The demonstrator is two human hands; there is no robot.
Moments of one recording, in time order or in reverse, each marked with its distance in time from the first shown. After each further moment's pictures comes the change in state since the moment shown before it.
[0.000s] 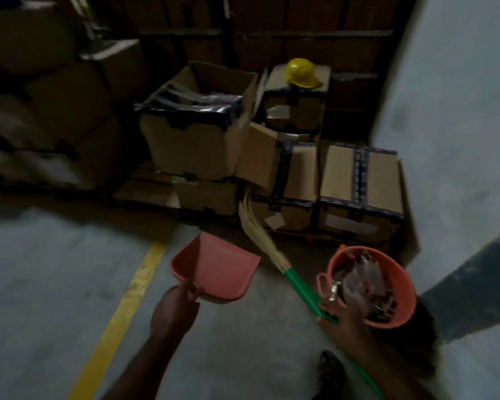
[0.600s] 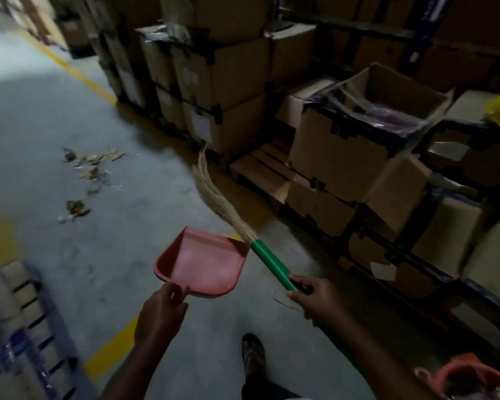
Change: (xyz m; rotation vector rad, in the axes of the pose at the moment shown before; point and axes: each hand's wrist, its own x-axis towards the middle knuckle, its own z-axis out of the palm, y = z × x) left_hand -0.038 -0.203 -0.101 -0.216 0.447 -0.586; right_hand 0.067 -0.320 0.167 0.018 -0.513 -0.291
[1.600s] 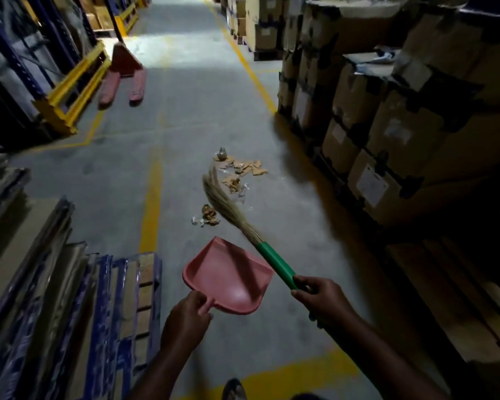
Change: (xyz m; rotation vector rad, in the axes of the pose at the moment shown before) left_hand 0.402 -0.225 -0.209 -0.162 0.223 -0.463; right_hand 0.357 -0.444 0.381 -0.295 -0.433 -0.262
